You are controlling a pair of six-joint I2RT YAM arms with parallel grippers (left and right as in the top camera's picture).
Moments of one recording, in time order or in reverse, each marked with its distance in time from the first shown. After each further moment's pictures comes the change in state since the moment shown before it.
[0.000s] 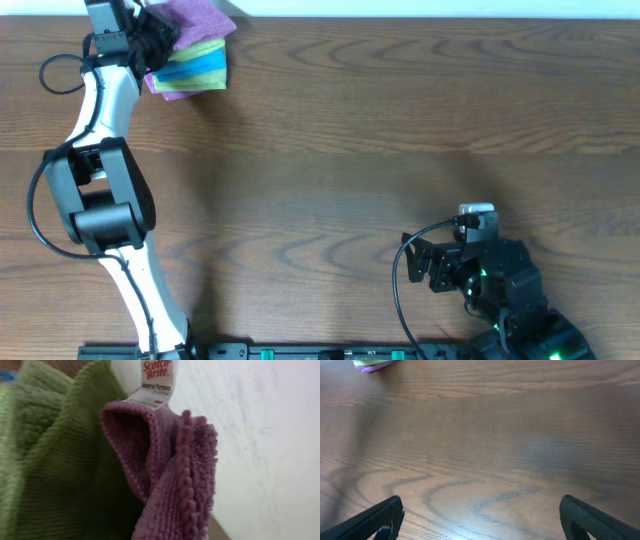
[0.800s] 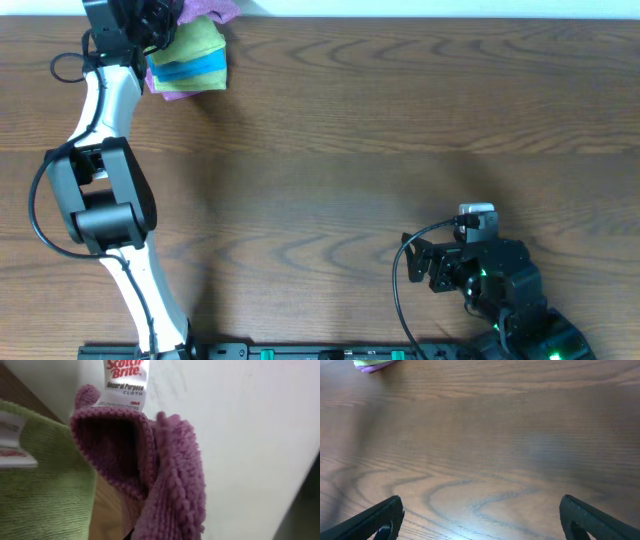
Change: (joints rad) left arm -0.009 0.000 -0.002 0.261 0.159 -0.217; right arm 0.000 0.000 0.000 0.000 0.000 0.000
